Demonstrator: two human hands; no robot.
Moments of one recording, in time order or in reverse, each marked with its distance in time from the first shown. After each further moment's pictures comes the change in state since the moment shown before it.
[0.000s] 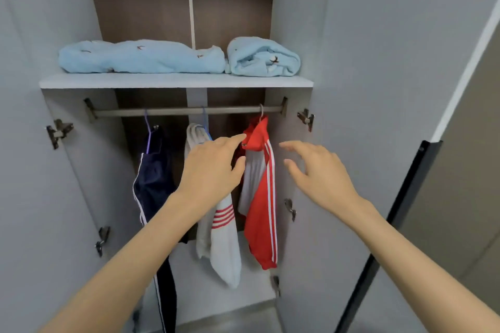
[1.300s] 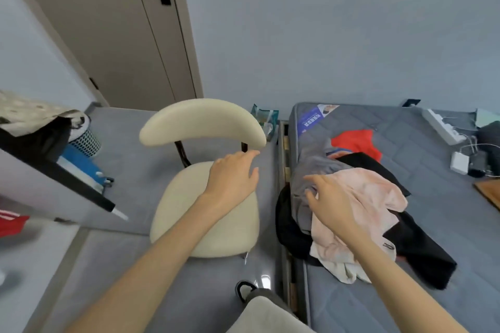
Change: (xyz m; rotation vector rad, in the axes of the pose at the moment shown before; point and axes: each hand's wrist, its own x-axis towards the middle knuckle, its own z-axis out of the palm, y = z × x) left_hand -0.396 0.469 0.104 -0.511 -0.906 0.984; right_hand -0.728 0.045 -0.106 -0.181 0.102 1.535
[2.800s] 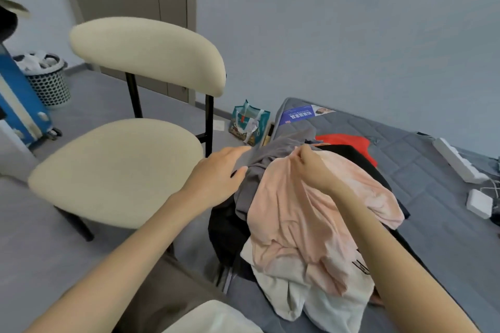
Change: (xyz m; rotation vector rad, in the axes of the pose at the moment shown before) left_hand 0.006 0.077 0.342 -0.212 0.235 -0.039; right_hand 0.111 0.274 0.123 0.061 -0.150 -0.225
